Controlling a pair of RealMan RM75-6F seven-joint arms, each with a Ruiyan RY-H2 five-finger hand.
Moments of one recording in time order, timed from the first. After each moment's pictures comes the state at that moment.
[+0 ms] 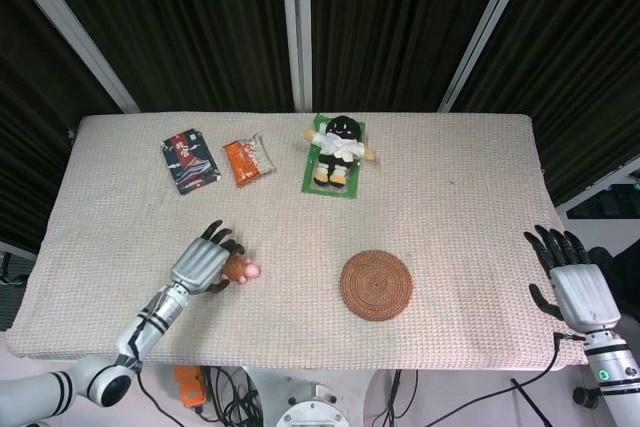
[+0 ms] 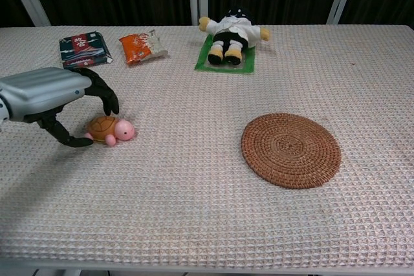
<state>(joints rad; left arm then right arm) -0.59 -1.53 -0.05 -1.43 1.38 0.97 0.29 0.16 -1.10 0.01 -1.53 -1.53 1.35 -0.03</state>
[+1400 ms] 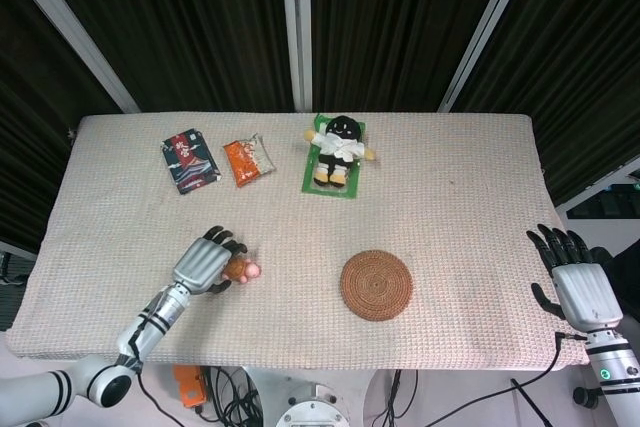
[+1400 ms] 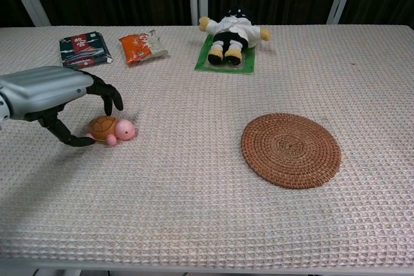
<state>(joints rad) -0.61 -1.51 -0.04 -1.47 1.35 0.96 0.30 0.16 -1.10 0.02 -1.54 -1.52 1.35 -0.04</state>
